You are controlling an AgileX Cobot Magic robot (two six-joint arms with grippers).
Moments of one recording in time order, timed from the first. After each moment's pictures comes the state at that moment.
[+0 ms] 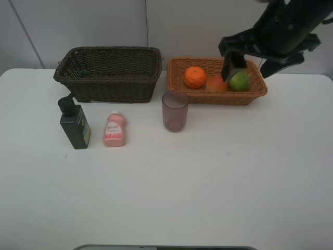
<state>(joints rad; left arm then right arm) -0.11 -0.01 -0.50 0.01 1.06 -0.03 0.45 1.46 -1.20 -0.14 0.99 0.29</state>
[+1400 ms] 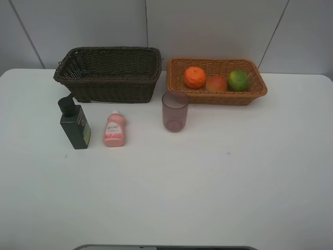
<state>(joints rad) -0.11 -0.01 -0.50 0.01 1.06 -0.03 0.18 0.02 -0.70 -0.14 1.18 0.15</state>
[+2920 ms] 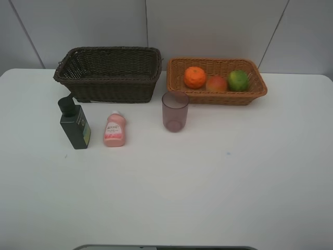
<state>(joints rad) -0.11 -0.01 -0.50 0.01 1.06 -0.03 0.01 -0.01 -0.52 -0.05 1.06 0.05</state>
